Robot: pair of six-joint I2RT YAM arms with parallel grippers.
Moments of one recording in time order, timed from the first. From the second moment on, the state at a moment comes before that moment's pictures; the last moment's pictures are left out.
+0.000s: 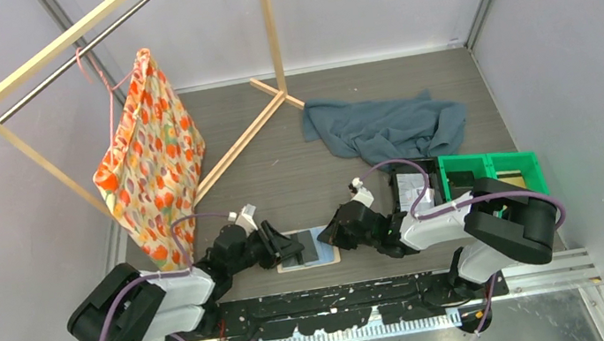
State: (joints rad) left arm -0.70 1.18 0.03 0.67 0.30 -1.18; right arm 1.04 1.48 0.43 0.34 0.19 1.31
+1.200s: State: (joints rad) left arm -0.62 0.47 0.15 -0.14 0.29 -1.06; right arm 1.04 1.29 0.44 0.11 0.19 1.26
